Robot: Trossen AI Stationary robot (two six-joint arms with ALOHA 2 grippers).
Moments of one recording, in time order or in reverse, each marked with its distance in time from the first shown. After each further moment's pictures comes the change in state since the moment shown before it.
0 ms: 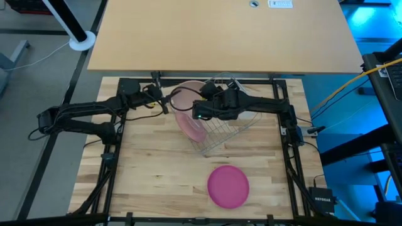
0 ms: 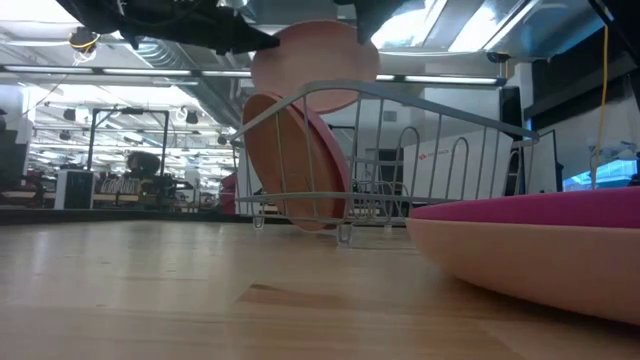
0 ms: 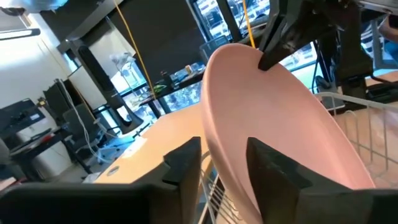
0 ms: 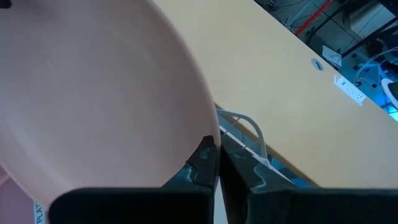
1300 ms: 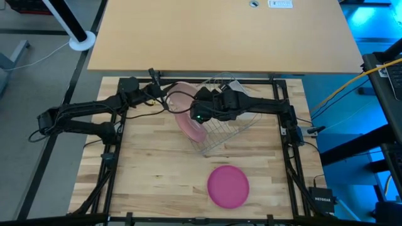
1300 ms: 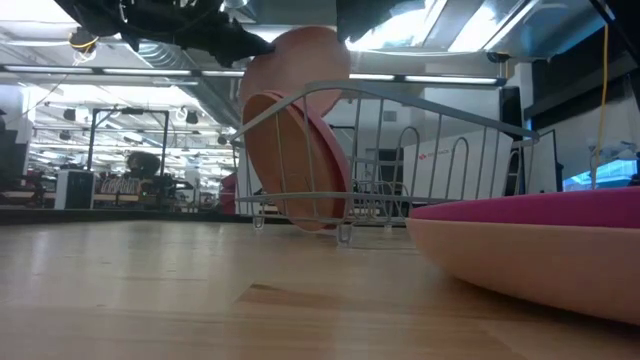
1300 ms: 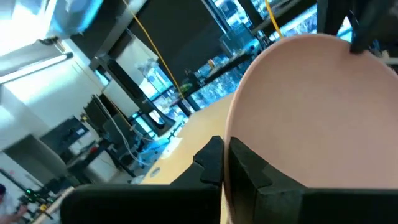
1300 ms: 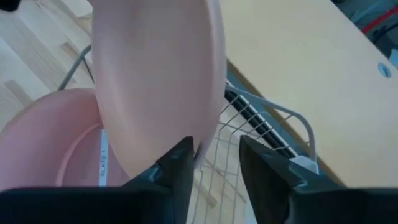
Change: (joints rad) left arm 0.039 0.000 -0.002 0.030 -0.038 0.186; right arm 0.013 -0.002 0.000 0.111 -0.195 -0.179
